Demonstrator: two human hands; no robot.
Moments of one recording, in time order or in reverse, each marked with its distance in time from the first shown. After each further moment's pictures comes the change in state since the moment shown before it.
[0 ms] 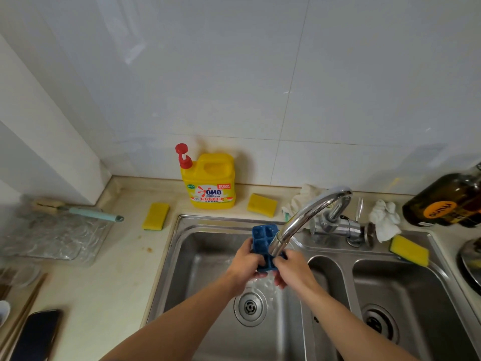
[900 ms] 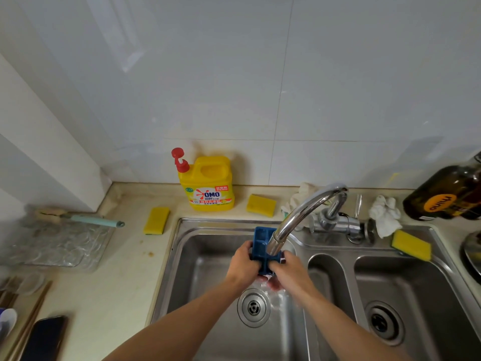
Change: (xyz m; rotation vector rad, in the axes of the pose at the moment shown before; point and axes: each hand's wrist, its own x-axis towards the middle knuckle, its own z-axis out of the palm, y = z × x) left_hand -0.004 -0.003 0.001 0.233 0.117 0.110; right_hand -0.003 0.012 0.007 0.137 -0.039 -0.015
